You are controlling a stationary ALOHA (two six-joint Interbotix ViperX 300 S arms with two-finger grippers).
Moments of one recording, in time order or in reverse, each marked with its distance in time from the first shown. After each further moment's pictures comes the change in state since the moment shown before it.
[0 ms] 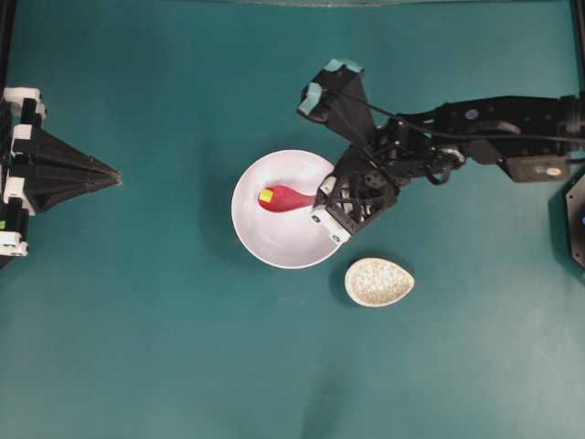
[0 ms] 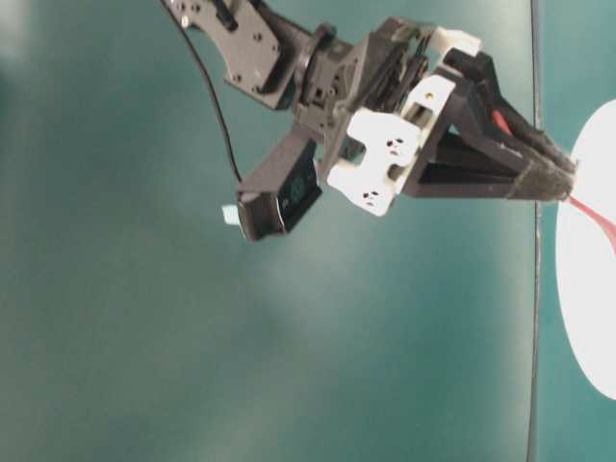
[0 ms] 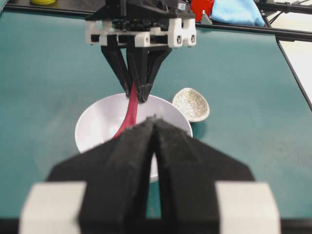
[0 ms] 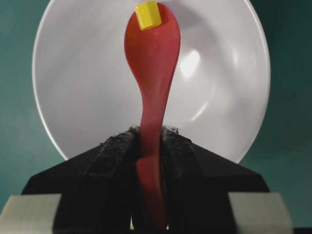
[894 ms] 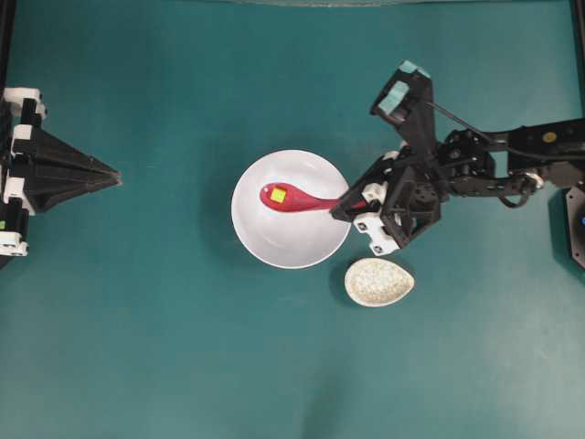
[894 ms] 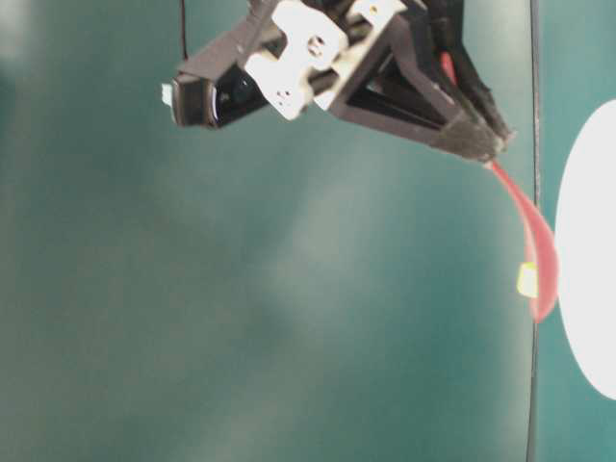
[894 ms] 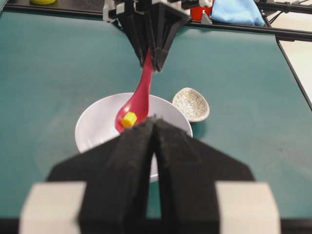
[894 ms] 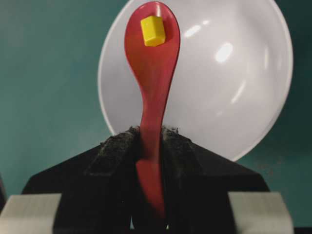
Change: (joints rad) left arm 0.000 0.002 -0.002 0.000 0.002 0.002; right arm 0.069 -0.207 0.232 0.089 -0.316 0.002
